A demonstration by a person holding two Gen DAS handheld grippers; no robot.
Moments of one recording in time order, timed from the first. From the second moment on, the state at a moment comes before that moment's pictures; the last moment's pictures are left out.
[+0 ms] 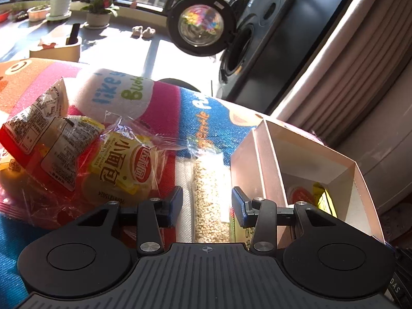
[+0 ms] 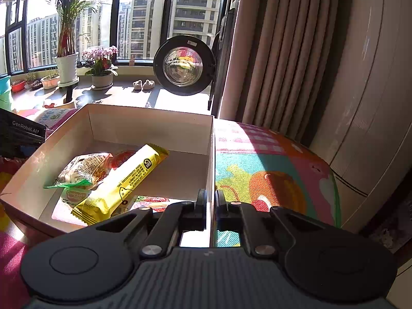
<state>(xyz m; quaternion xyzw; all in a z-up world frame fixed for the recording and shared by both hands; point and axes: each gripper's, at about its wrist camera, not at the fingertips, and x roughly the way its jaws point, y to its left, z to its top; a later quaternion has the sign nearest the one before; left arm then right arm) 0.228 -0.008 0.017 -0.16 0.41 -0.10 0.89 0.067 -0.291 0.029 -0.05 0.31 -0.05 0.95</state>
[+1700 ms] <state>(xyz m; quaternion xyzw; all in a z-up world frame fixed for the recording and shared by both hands) 0.155 -0.011 0.018 -0.03 0.42 -0.11 0.90 0.092 -0.287 0.033 -0.04 0.32 -0.06 0.94</state>
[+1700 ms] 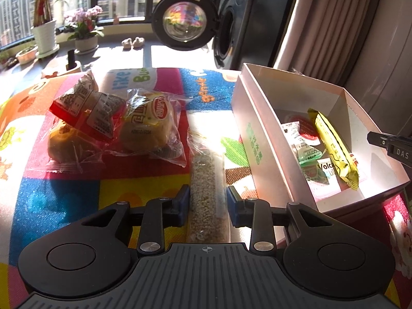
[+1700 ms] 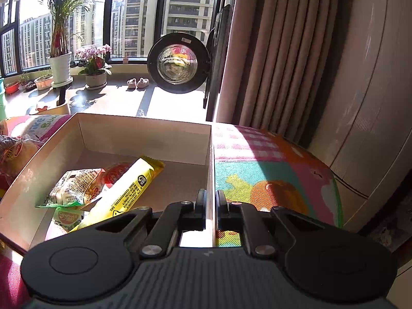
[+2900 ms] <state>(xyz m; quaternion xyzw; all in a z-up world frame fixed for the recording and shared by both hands) 0.205 -0.115 0.083 -0.18 0.40 -0.28 0.85 0.079 -0.304 0.028 -0.01 0.31 -0.04 0.95</state>
